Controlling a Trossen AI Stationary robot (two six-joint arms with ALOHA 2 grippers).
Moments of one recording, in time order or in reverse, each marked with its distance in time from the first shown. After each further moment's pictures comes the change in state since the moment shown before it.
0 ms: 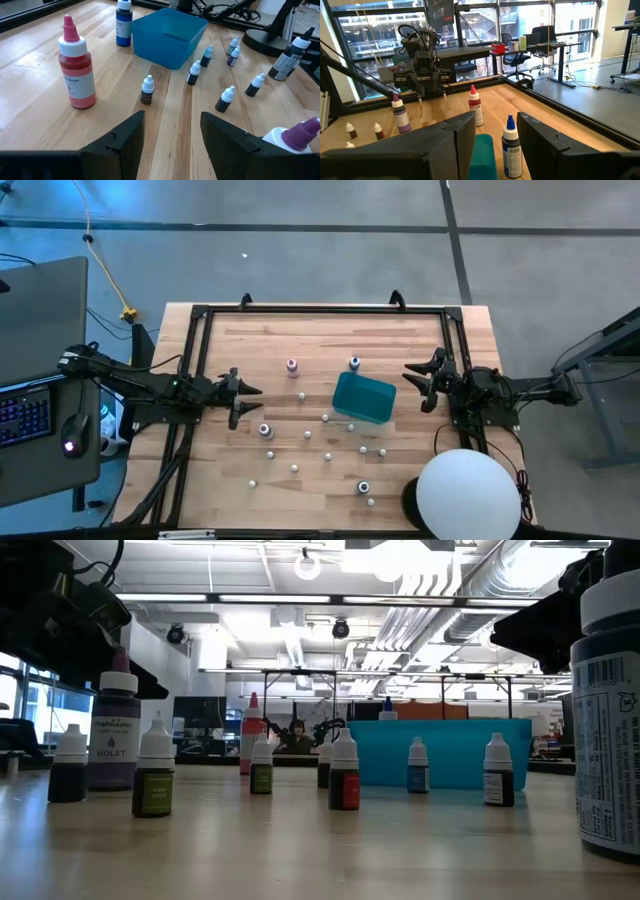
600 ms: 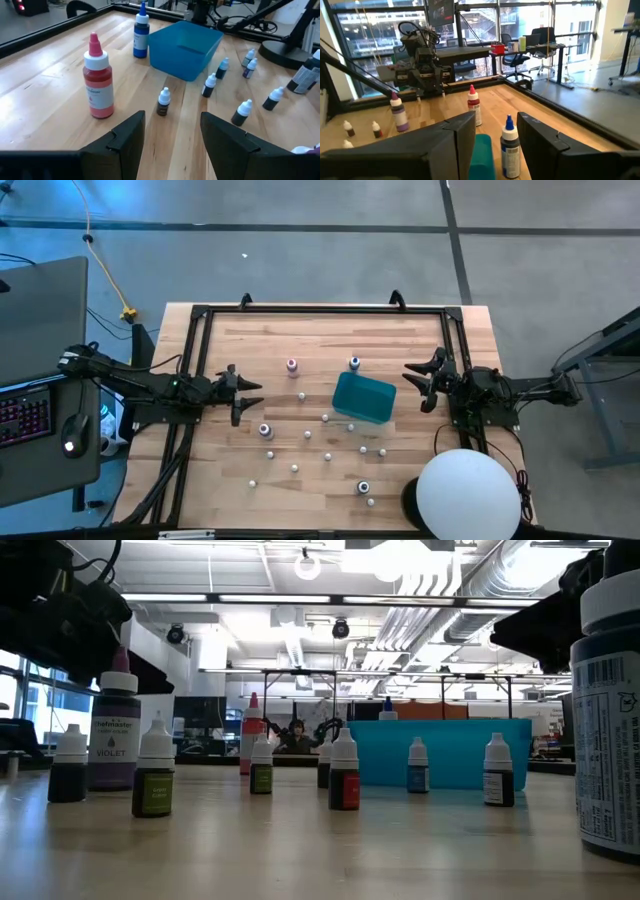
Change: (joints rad) left arm 0.000 0.000 0.000 0.025 -0.089 0.016; right arm 0.000 0.000 0.000 0.000 0.004 -0.043
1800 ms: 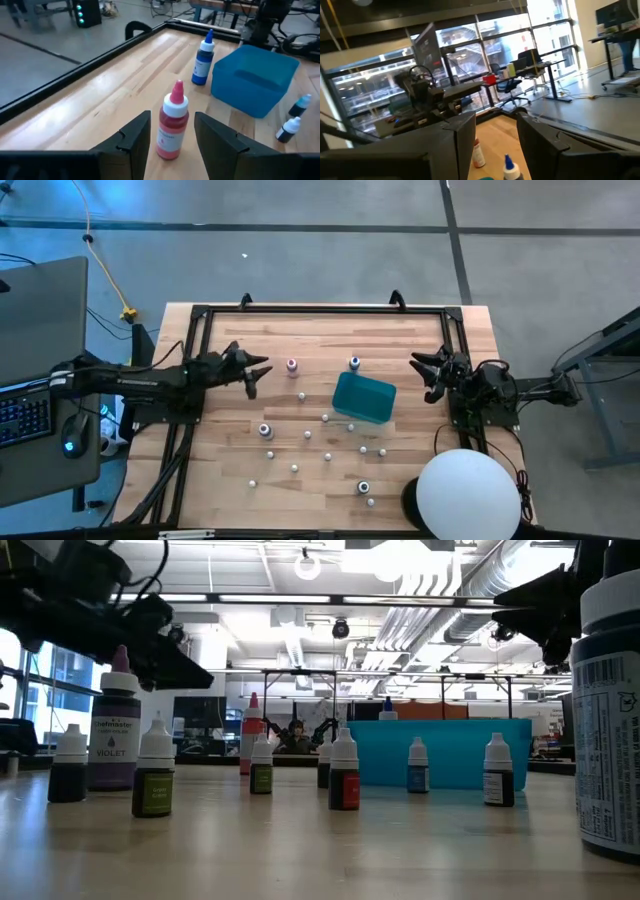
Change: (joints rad) left arm 0.445 0.331 0.100 0.284 0.206 0.149; right arm 0.000 0.000 0.000 0.193 0.103 0.139
